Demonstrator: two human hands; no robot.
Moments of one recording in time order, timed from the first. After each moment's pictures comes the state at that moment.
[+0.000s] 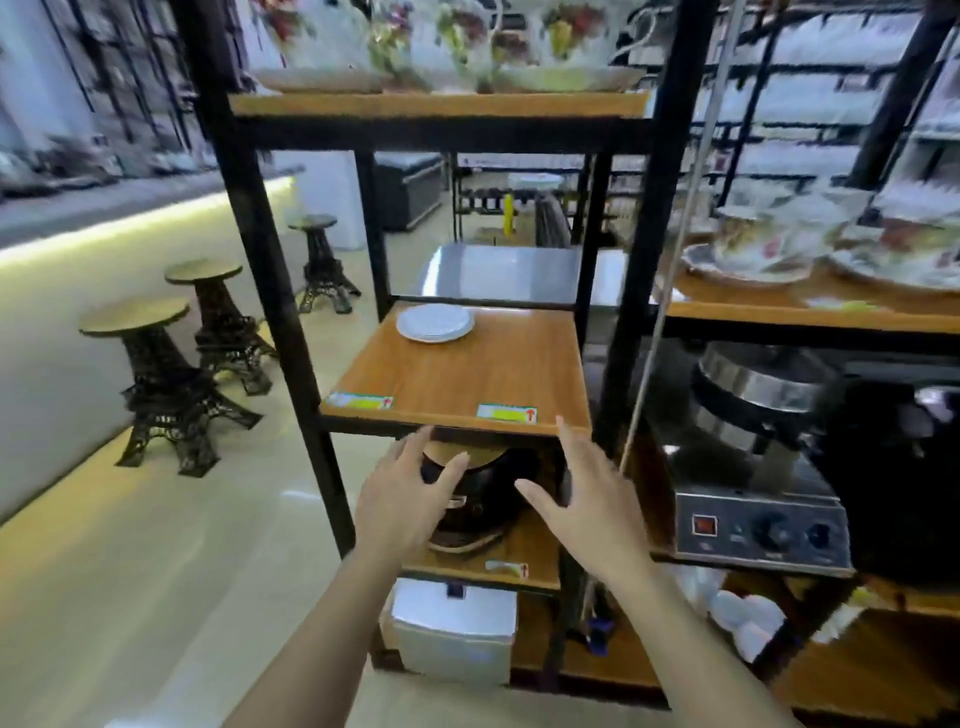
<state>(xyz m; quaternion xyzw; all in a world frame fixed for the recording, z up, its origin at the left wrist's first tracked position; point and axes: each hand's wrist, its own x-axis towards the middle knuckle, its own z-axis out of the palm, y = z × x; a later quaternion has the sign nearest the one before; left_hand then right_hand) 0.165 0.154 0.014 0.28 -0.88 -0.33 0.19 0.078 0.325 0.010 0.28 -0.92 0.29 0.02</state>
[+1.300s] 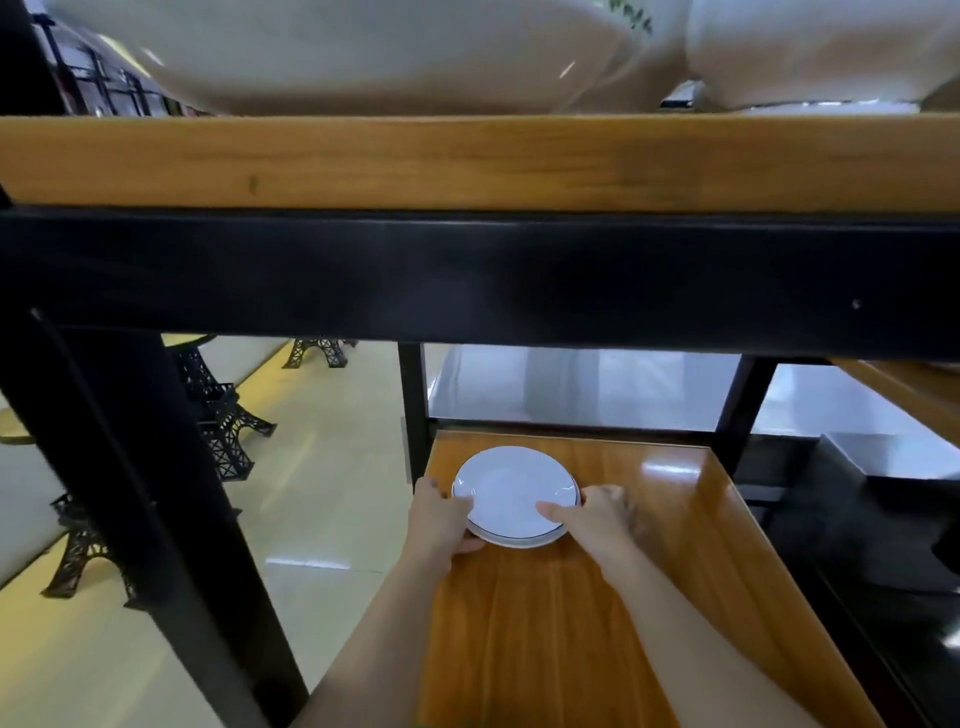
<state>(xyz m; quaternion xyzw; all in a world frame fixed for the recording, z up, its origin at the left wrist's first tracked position) -0.137 -0.138 -0.001 0.40 -0.65 -0.64 0.14 -0.221 0.002 -0.014 0.05 -0.92 0.38 -0.12</state>
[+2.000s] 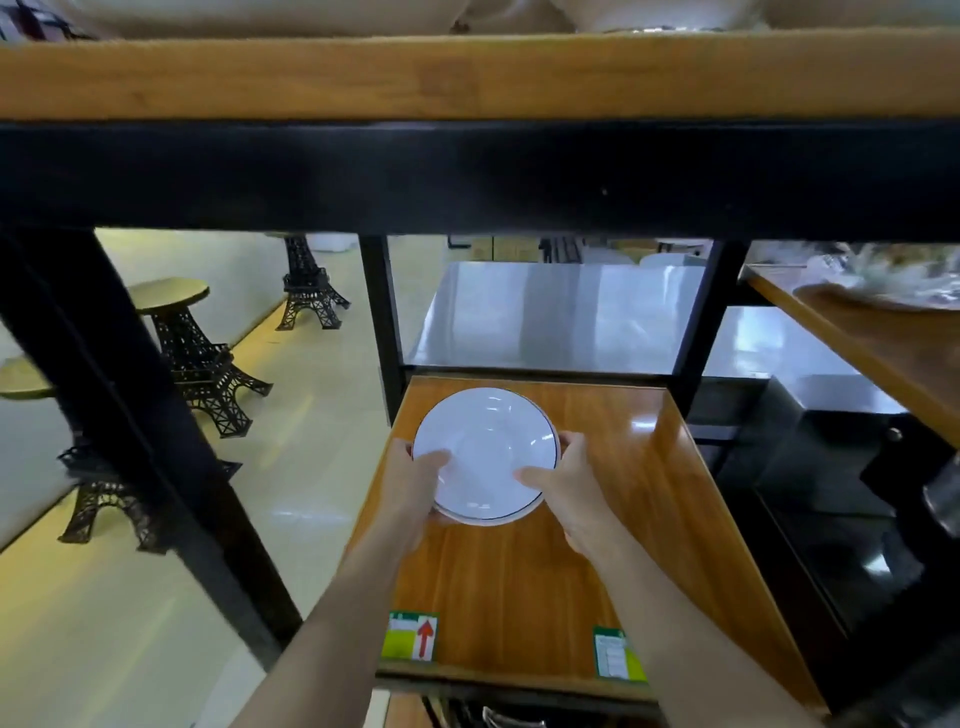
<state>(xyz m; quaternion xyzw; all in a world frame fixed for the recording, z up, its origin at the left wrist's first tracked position) -0.085 -0.085 0.016 0.37 -0.64 -0.65 0.18 -0.159 0.050 0.012 0.11 -0.73 0.64 -0.19</state>
